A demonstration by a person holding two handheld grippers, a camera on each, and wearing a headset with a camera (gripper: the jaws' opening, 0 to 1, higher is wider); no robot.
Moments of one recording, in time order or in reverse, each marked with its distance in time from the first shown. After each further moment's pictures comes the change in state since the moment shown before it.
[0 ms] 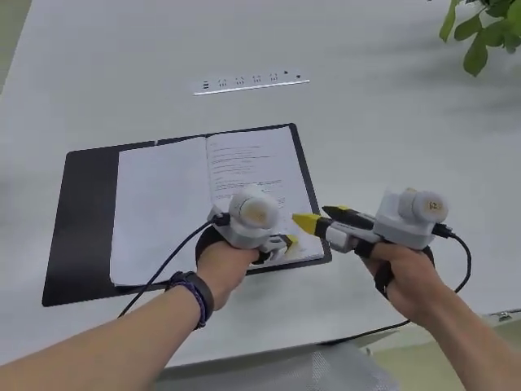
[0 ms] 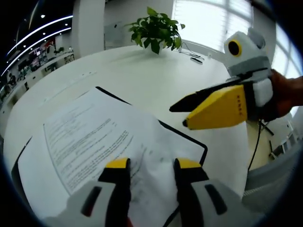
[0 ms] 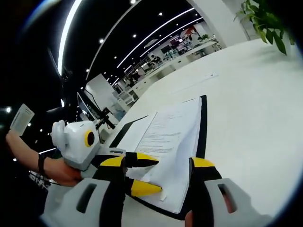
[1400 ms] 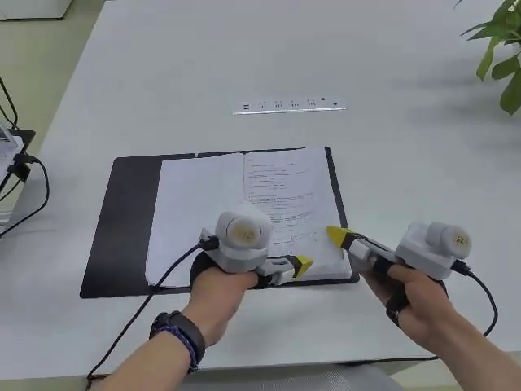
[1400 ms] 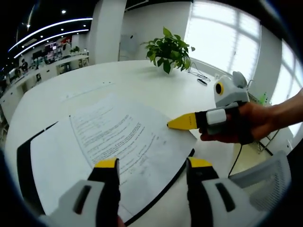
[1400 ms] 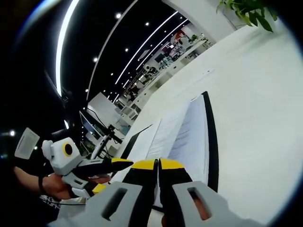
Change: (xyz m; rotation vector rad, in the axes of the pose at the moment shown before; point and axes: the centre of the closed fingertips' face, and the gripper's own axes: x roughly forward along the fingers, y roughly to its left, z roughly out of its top) left arm -0.084 0.011 0.004 -0.140 -0.150 0.053; right arm 0.002 0.023 -0.004 0.151 -0.104 0.035
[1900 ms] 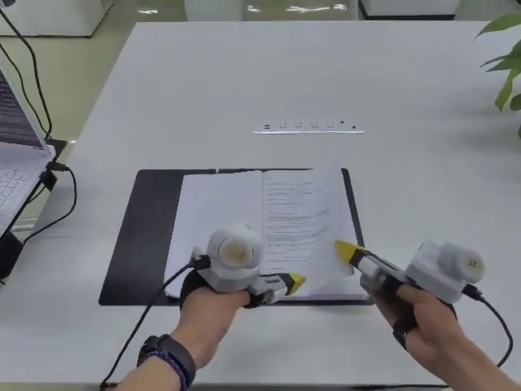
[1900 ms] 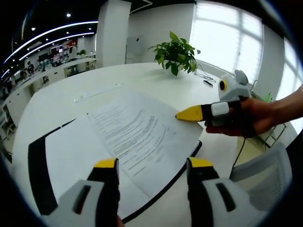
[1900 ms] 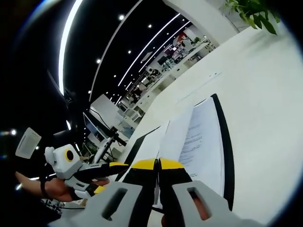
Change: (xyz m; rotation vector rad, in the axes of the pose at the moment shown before) left arm -0.035 0.027 -0.010 0.009 -0.014 0.065; right arm 0.014 0.024 0.002 -0.006 -0.021 0.026
